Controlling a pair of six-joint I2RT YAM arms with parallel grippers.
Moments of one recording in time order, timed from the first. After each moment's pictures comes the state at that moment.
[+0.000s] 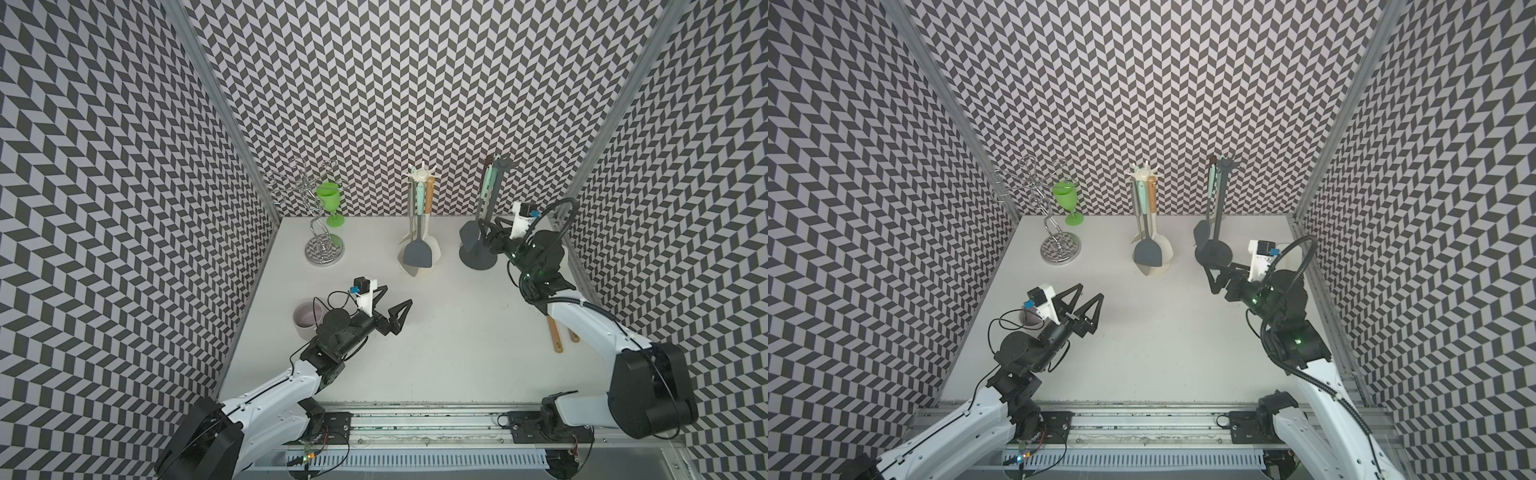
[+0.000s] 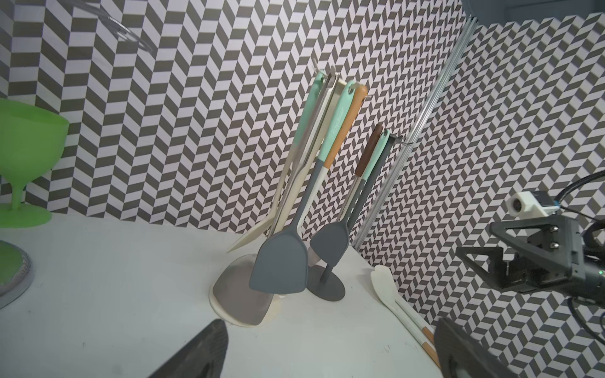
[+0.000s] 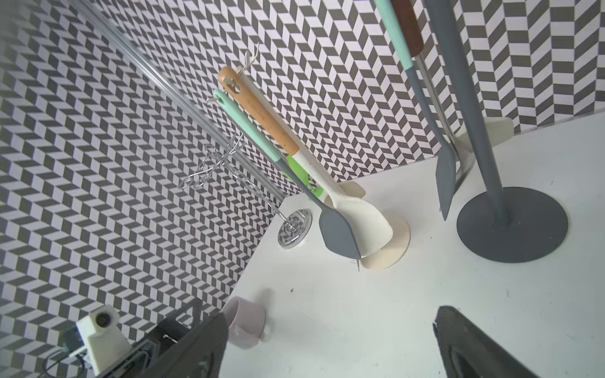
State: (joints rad) left arm -0.60 0.66 0.17 0.67 0.00 -0.44; right arm 0.24 0.76 0.73 -0.13 -0.35 0.60
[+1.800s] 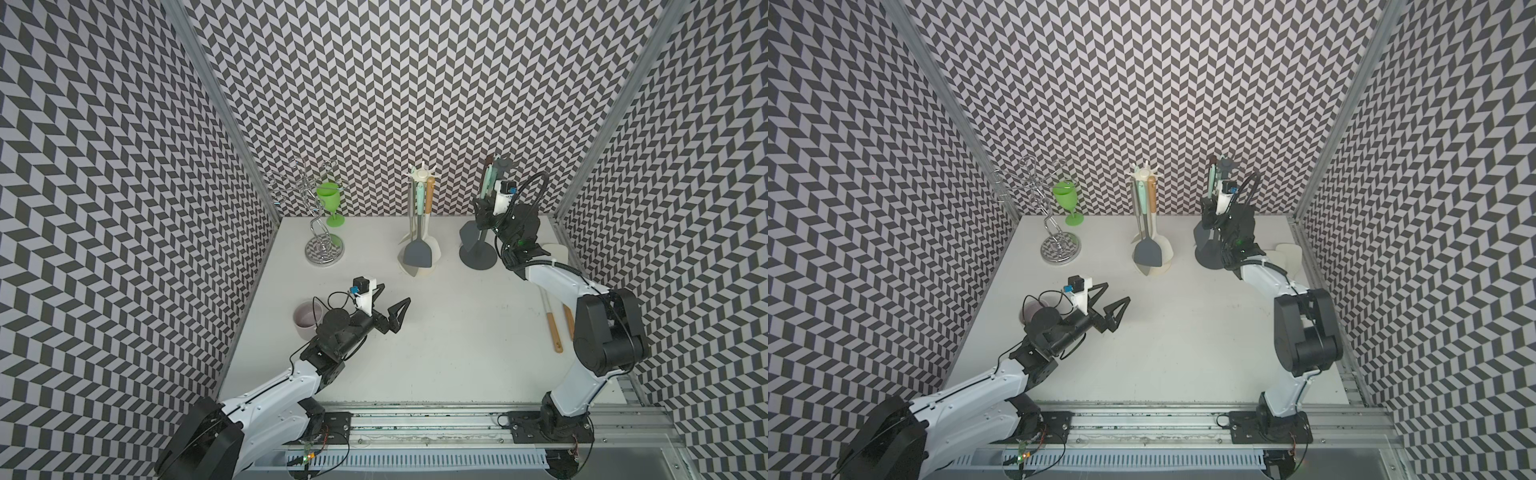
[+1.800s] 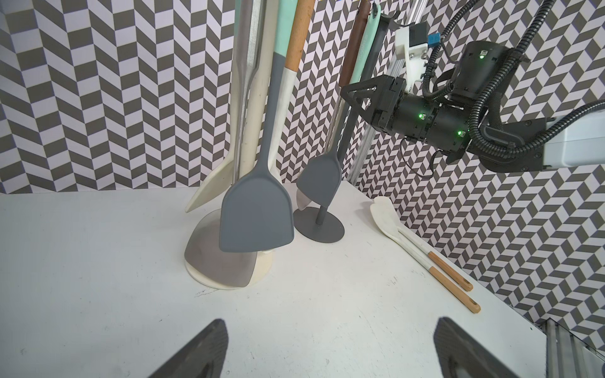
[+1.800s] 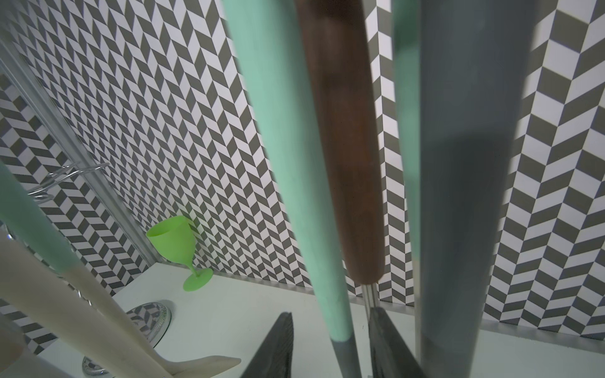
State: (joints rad) left arm -0.62 0.98 0.30 0.66 0.14 -0.30; right arm 0.20 1.75 1.23 0.51 -0.14 0.15
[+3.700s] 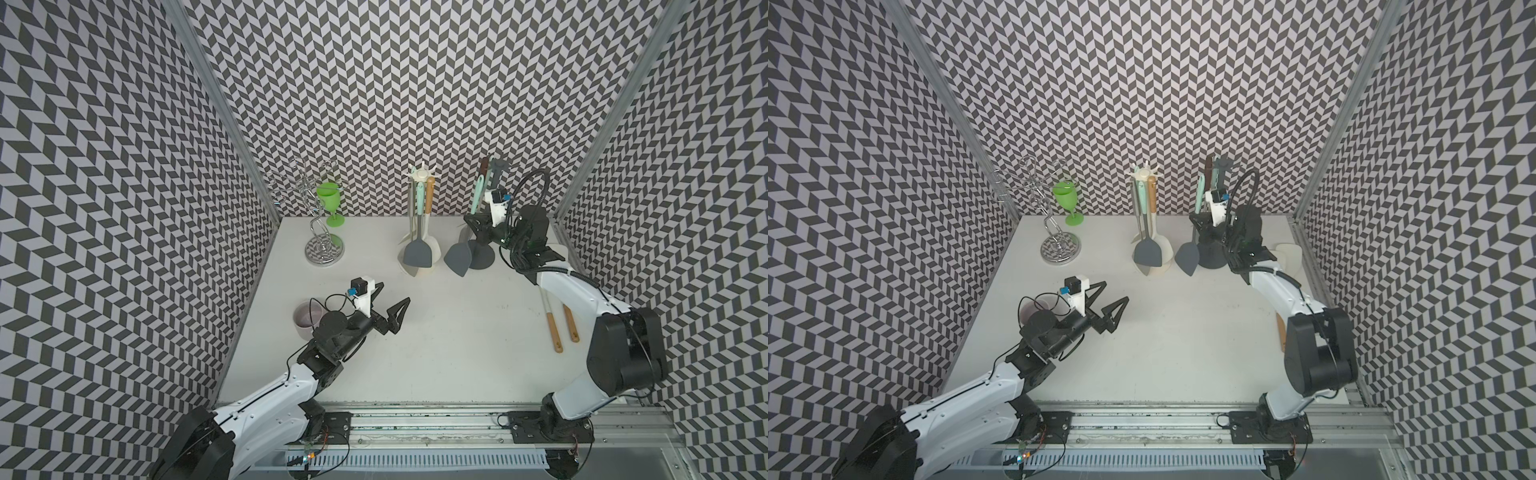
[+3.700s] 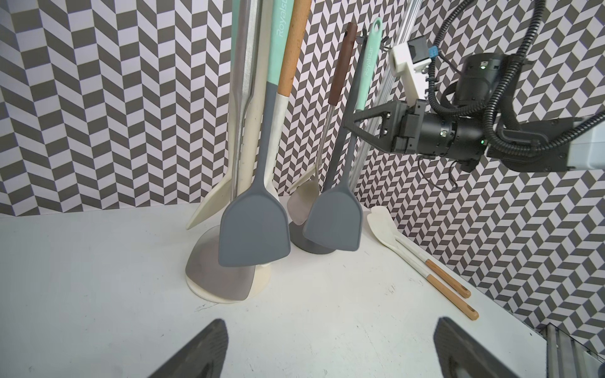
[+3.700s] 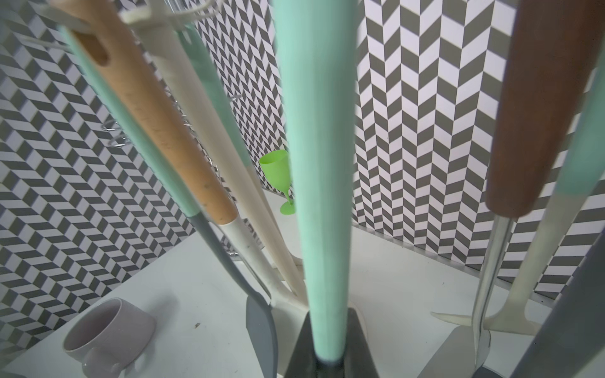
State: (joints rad) left arm -0.65 0.92 0.30 0.65 0.11 -0.28; right arm 0.19 1.55 1.13 0.27 -0.55 0.13
